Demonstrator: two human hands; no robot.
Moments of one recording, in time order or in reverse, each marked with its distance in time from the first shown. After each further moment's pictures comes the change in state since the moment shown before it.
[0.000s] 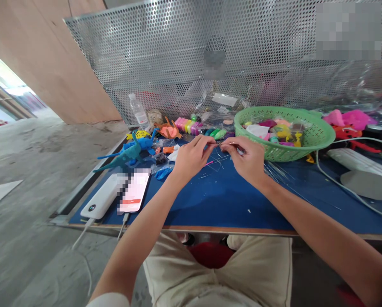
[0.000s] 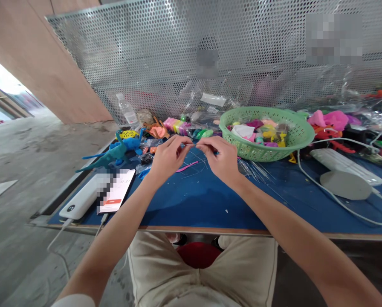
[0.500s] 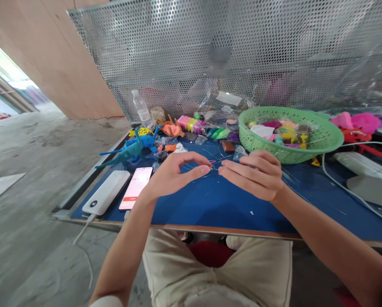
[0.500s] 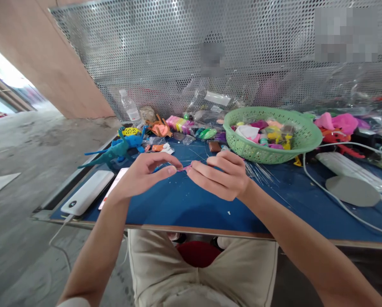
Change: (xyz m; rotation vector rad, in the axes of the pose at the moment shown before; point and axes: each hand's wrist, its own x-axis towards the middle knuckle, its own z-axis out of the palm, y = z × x) left_hand -0.021 0.020 -0.080 -0.638 -0.345 -0.318; right_hand 0.002 -0.026 -0.030 -0.312 -0.245 -0.685
